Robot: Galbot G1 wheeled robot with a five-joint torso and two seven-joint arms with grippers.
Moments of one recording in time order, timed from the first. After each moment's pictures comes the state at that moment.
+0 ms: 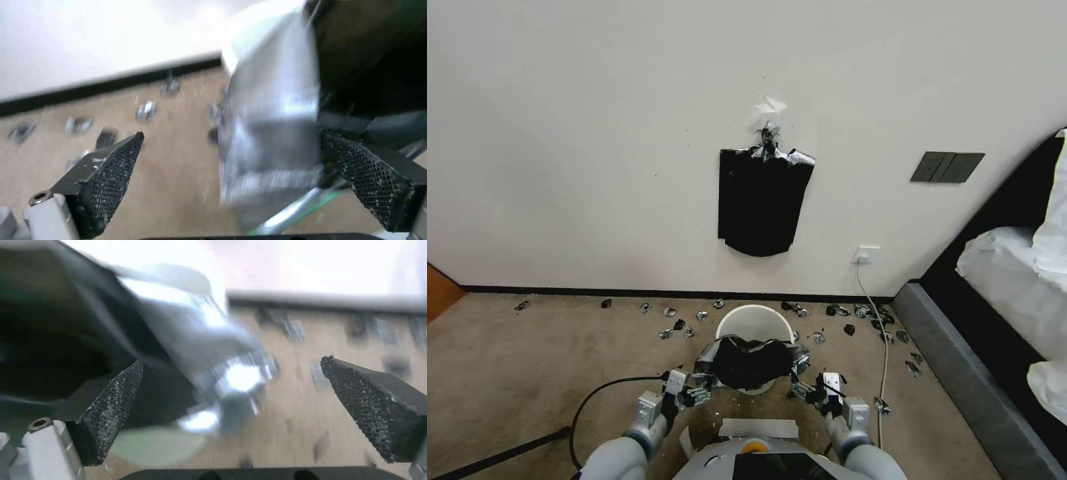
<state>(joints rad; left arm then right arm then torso) 1.93 -0.89 -0.39 -2.26 -0.43 0.03 -0.16 -1.85 0.86 0.23 2.30 0.40 -0.06 0.37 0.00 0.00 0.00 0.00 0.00</state>
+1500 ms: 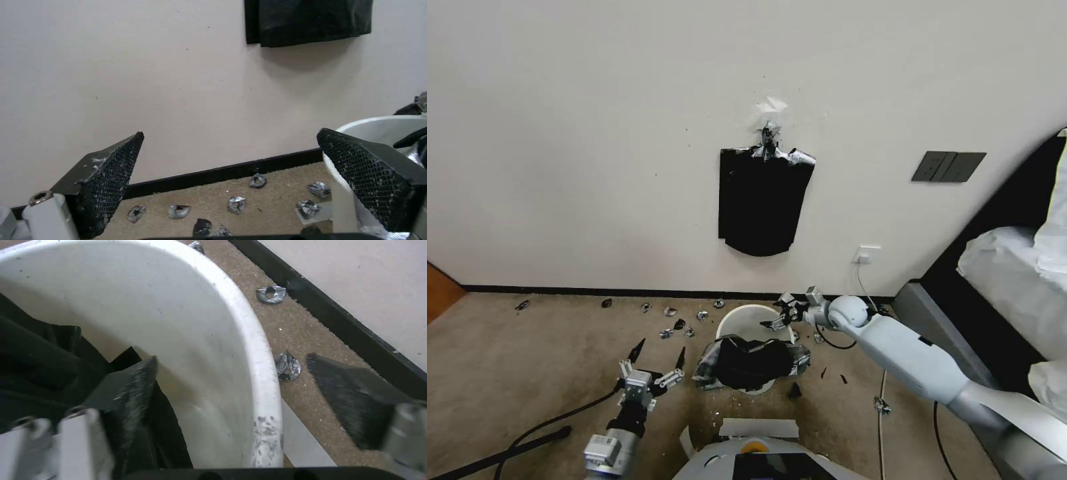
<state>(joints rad) 2.04 -1.20 -0.62 -2.27 -0.15 -0.23 -0.11 -0.54 0.87 -0.35 1.42 0.63 -0.38 -0.58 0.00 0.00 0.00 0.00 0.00</state>
